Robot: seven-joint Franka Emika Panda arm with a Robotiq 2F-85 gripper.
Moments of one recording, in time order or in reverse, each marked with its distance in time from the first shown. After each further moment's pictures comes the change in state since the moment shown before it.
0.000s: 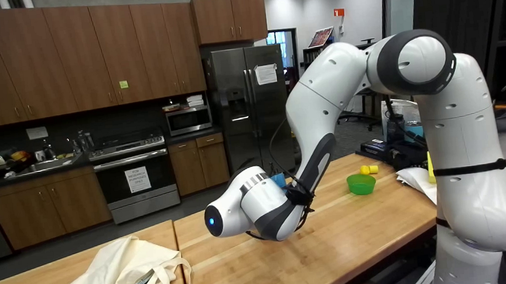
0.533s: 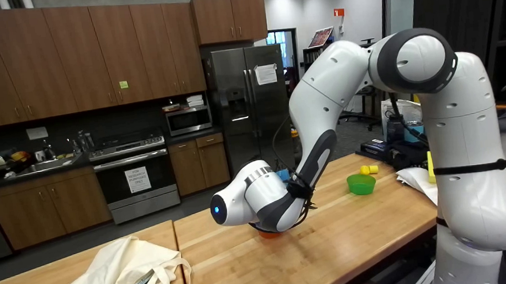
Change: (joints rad) arm -0.039 -0.024 -0.028 -0.021 0.022 0.046 -0.010
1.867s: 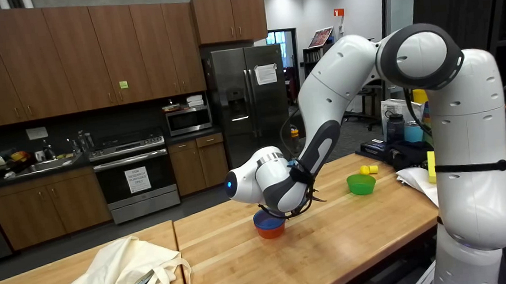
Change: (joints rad) arm -0.080 -0.064 -0.082 -0.050 0.088 0.080 -0.054
